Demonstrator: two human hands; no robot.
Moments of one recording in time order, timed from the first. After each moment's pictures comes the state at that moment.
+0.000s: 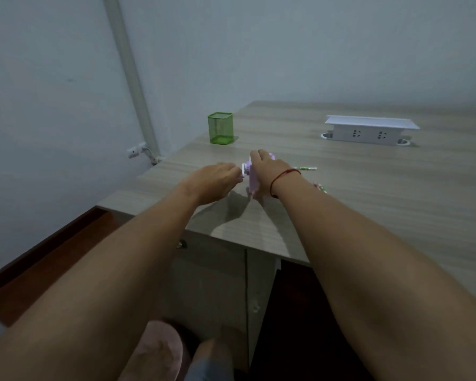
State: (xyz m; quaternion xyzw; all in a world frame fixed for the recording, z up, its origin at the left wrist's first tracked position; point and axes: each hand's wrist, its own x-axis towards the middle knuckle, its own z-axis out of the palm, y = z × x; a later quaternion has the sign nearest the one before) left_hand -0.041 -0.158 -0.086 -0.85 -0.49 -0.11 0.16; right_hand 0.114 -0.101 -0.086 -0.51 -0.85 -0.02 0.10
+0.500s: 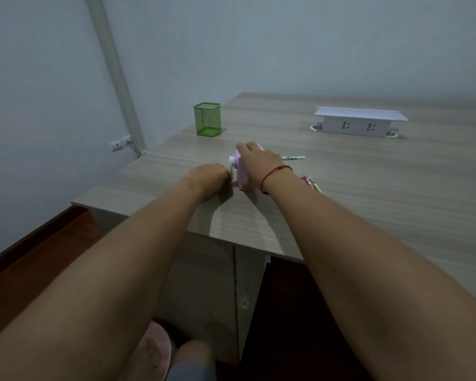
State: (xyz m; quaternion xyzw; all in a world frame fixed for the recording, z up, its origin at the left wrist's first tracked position) left_hand -0.024 -0.124 -0.106 -0.79 -0.61 -0.01 0.08; right_hand 0.117 -0.097 -0.092 -0.50 -0.85 -0.05 0.12
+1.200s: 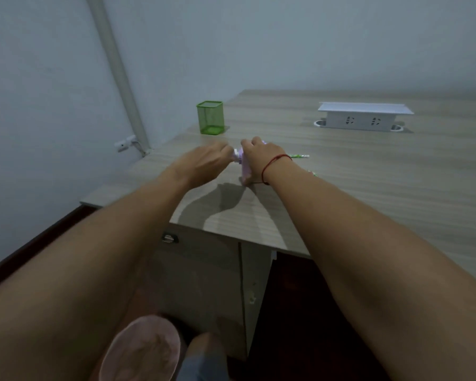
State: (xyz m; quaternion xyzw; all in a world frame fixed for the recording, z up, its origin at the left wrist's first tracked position) left_hand -0.048 -0.134 -0.082 -0.85 -0.44 -0.15 0.25; right_hand 0.112 -0.098 -0.080 -0.51 -0.85 -0.03 0.10
